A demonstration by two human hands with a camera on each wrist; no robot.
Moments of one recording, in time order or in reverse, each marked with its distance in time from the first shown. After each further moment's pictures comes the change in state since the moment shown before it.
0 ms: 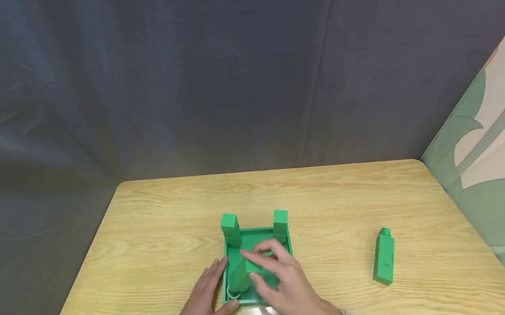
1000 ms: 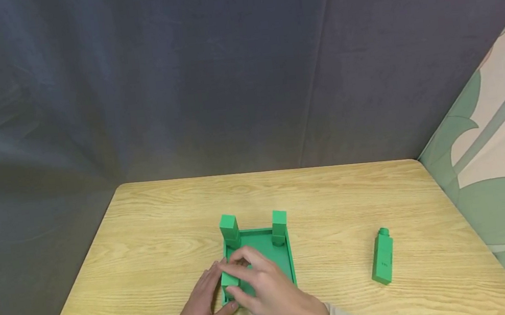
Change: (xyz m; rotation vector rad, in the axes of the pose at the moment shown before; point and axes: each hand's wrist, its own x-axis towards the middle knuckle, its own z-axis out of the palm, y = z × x) left_hand 0.001 -0.001 0.001 -0.013 0.009 0.009; right_hand 0.018 -0.008 0.016 -0.150 -0.227 -0.091
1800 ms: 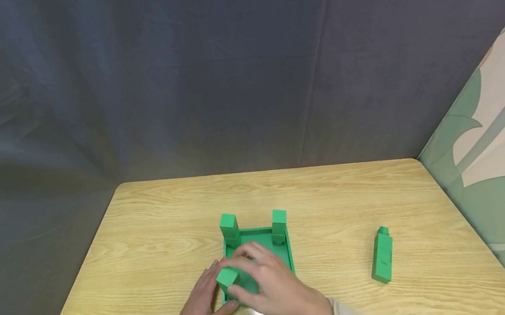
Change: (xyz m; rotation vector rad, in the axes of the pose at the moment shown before) left_hand 0.000 -0.002 -0.001 0.005 -0.009 0.000; right_hand -0.003 0.004 -0.008 -0.034 -0.100 0.126
